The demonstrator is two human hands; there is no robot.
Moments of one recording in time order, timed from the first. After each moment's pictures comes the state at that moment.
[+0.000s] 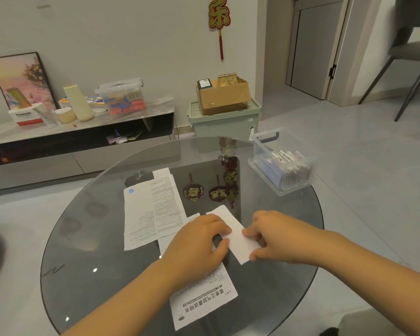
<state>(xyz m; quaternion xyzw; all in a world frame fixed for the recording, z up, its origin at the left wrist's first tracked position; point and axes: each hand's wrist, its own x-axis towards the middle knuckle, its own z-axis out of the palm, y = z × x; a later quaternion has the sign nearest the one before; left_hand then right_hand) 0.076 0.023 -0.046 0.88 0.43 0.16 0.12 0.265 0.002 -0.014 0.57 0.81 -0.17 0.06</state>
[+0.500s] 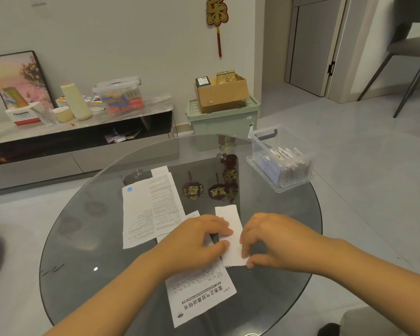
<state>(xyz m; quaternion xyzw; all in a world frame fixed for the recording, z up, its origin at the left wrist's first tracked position) 0.067 0.031 -0.039 0.88 0.41 0.09 0.21 0.269 -0.010 -0.018 0.48 0.87 -0.13 -0.03</state>
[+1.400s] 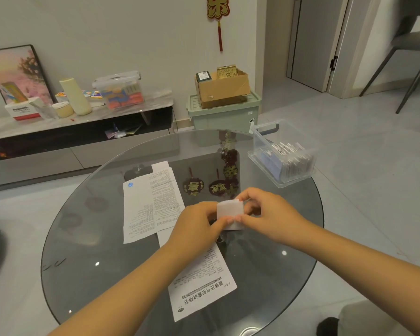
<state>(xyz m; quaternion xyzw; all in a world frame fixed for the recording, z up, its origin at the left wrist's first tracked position) 0.087 0.033 -0.044 0.79 0.52 0.24 0.23 0.259 0.012 -0.032 0.58 0.70 -0.30 -0.28</state>
